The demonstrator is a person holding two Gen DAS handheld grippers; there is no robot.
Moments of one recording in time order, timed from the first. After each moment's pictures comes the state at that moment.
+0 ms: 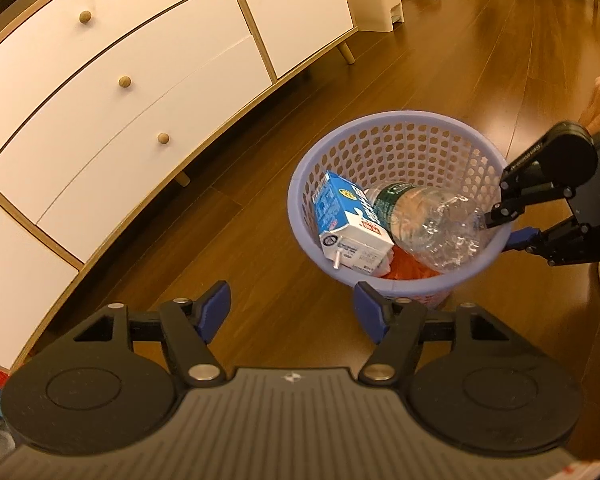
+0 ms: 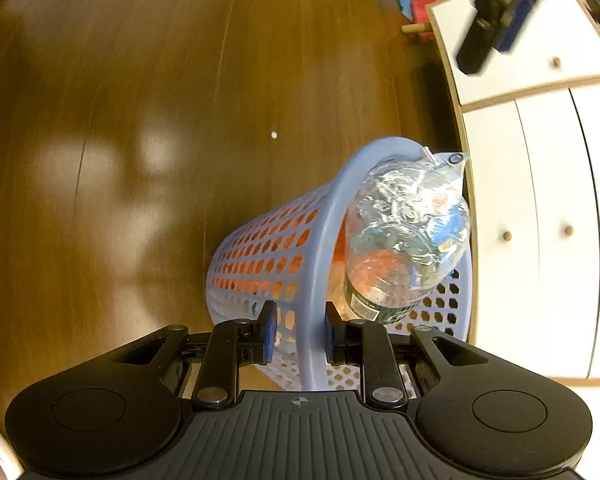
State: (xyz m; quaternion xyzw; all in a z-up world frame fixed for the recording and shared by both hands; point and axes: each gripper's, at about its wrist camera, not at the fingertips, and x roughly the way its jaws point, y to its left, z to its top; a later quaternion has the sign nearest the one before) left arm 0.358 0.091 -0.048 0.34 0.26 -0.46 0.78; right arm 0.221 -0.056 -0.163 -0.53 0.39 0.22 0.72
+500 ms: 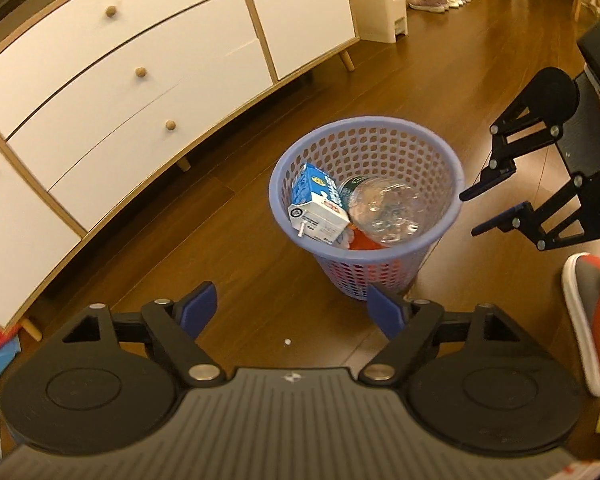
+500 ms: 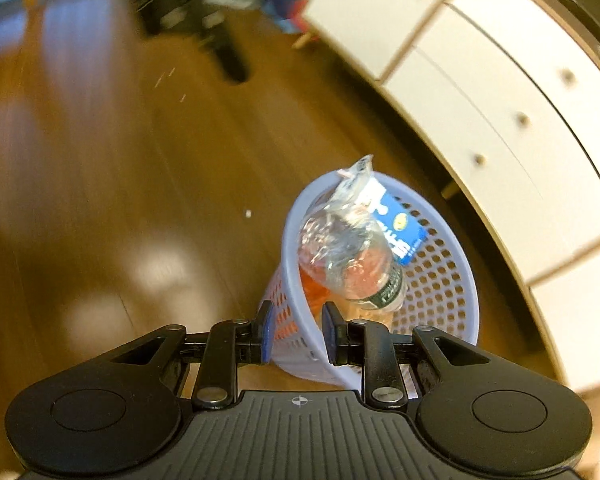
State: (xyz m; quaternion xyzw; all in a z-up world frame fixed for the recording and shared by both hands) left arm 0.300 0.138 -0.019 0.30 0.28 -0.45 0.80; right arm 0.208 -0.061 -0.062 -0.26 0.42 0.15 0.86
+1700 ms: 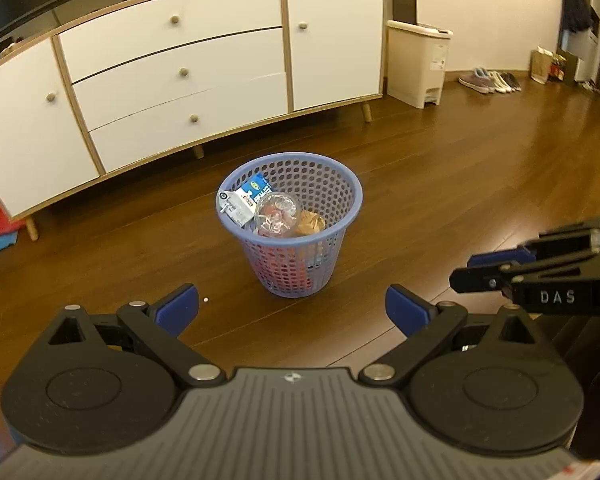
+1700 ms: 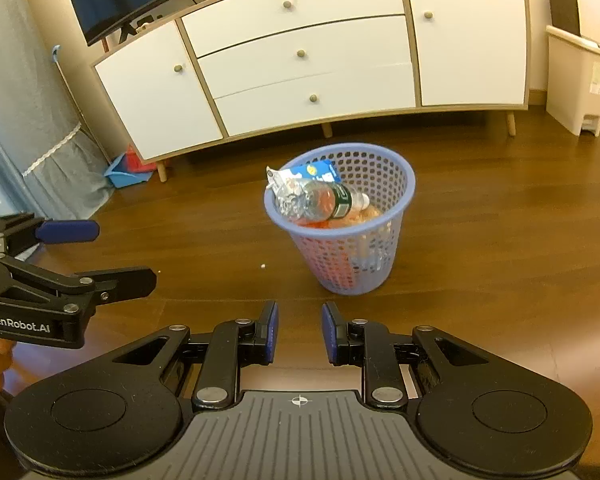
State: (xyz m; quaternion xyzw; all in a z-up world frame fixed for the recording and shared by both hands) left arm 0.104 0.161 0.024 0.15 0.30 -0.38 0.86; right arm 0.038 -0.063 0.041 0.18 0.38 -0.05 0.91
